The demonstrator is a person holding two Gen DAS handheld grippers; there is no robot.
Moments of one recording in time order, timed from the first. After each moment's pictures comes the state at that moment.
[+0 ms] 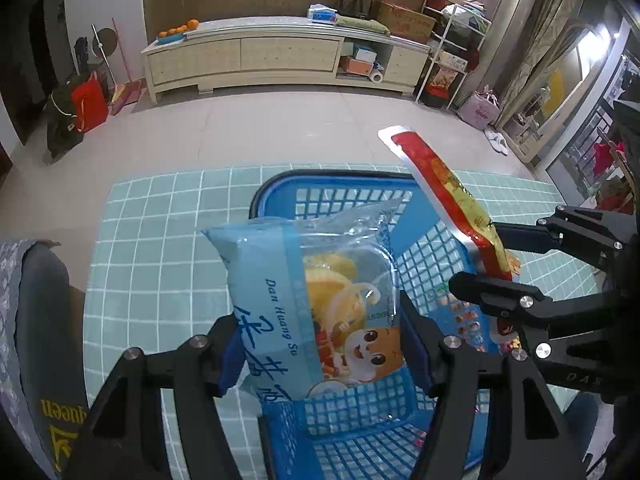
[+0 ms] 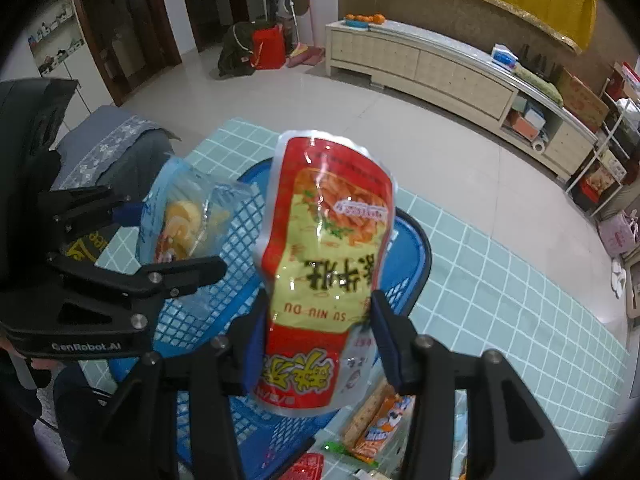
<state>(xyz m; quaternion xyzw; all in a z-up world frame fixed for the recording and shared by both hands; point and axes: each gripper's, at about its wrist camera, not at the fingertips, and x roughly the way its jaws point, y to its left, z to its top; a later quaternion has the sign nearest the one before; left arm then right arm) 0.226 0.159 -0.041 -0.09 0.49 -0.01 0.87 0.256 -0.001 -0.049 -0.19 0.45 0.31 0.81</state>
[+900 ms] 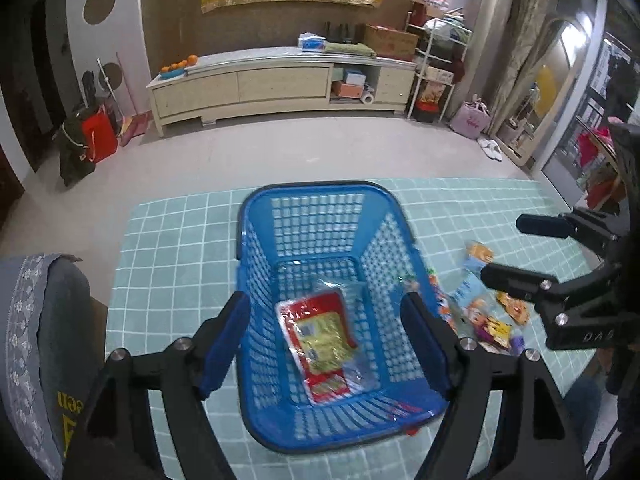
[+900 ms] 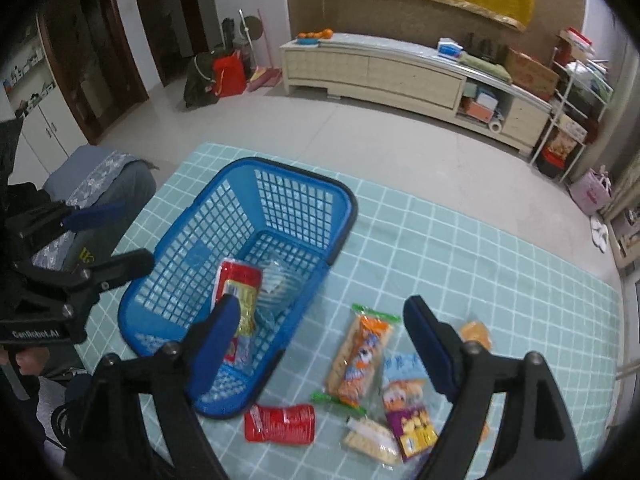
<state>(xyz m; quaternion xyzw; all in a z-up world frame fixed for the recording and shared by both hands) 0.161 0.115 0.012 -0.05 0.44 -0.01 0.89 0.207 -0.067 -0.009 -0.13 0.43 0.25 0.85</state>
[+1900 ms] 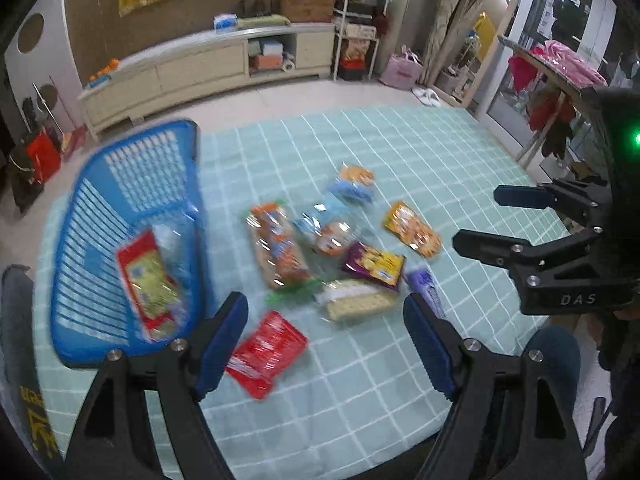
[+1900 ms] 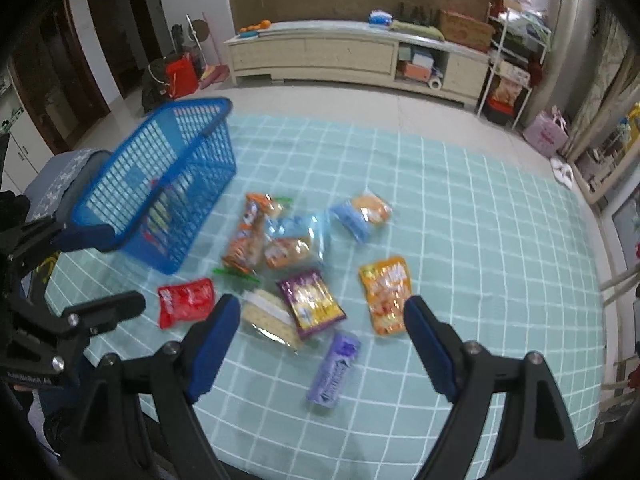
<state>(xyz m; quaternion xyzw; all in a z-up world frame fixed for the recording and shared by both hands) 0.124 -0.064 -0.055 -0.01 0.49 -0.11 0.87 0.147 -0.230 -0.070 -0.09 0.46 0.19 0.86</state>
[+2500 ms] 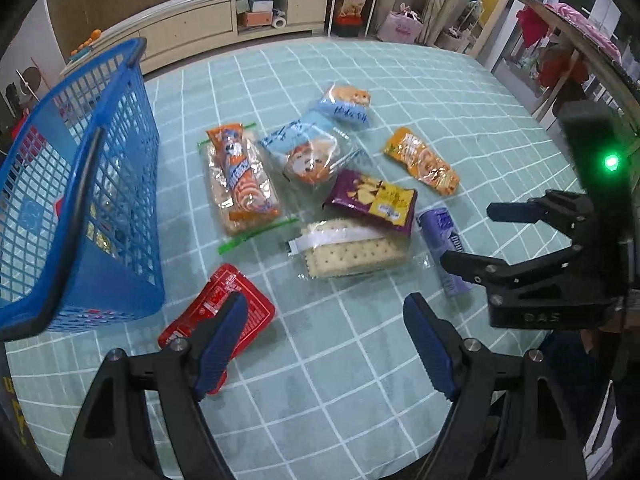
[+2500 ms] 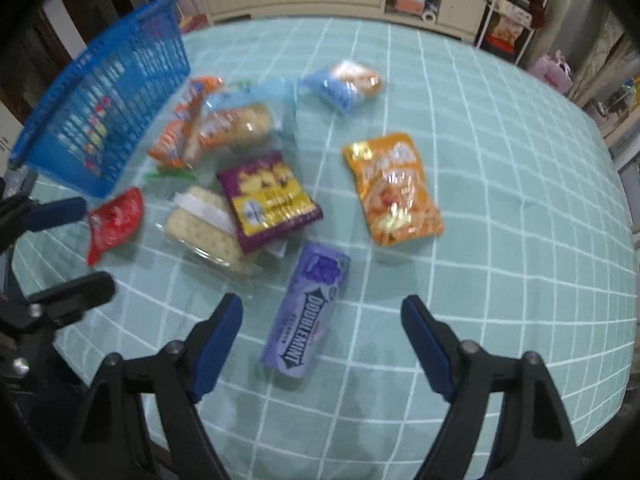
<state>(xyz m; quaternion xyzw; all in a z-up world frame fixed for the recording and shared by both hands) 0.130 -0.084 -0.130 0.00 0.54 -0.11 0.84 0.154 -0.253 -0.180 -0.10 0.55 0.16 0.81</state>
